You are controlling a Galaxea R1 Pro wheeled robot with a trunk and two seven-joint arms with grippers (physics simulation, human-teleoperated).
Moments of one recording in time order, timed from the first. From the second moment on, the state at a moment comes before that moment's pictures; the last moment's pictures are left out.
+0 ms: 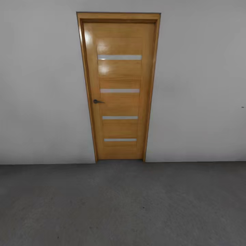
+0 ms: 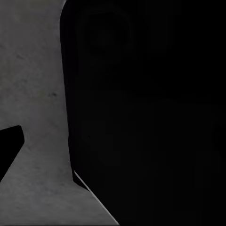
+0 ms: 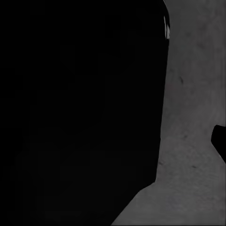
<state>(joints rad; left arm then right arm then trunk) 0.00 0.00 0.00 0.00 0.00 0.00 0.00 0.00 0.00 0.00 0.00 0.00 0.00 0.00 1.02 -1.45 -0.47</state>
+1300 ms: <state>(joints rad) -0.06 0.02 0.00 -0.11 0.01 -0.07 0.00 -0.05 0.01 -0.01 -0.08 0.00 -0.05 0.00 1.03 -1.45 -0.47</state>
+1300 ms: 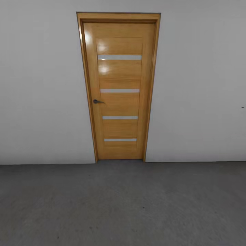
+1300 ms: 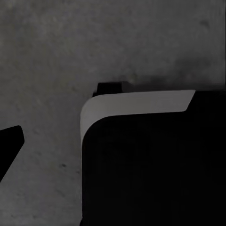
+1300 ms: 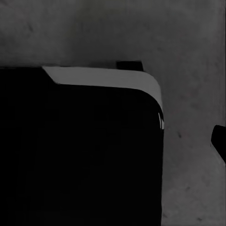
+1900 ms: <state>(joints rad) -0.24 0.02 0.00 -0.52 0.00 -0.31 0.00 -0.22 0.00 -0.01 -0.36 0.00 -0.51 -0.01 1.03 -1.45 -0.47</state>
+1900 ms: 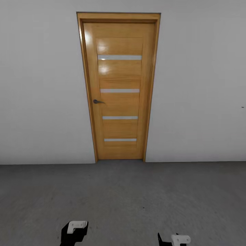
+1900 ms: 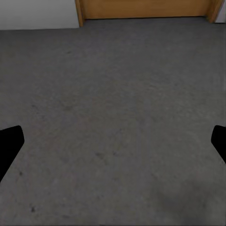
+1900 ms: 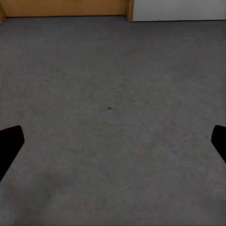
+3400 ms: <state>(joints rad) -0.18 -0.01 -0.05 -0.49 -0.02 -0.32 0.27 -0.24 -0.02 -0.05 -0.36 -0.03 -0.40 -0.08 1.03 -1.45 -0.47</state>
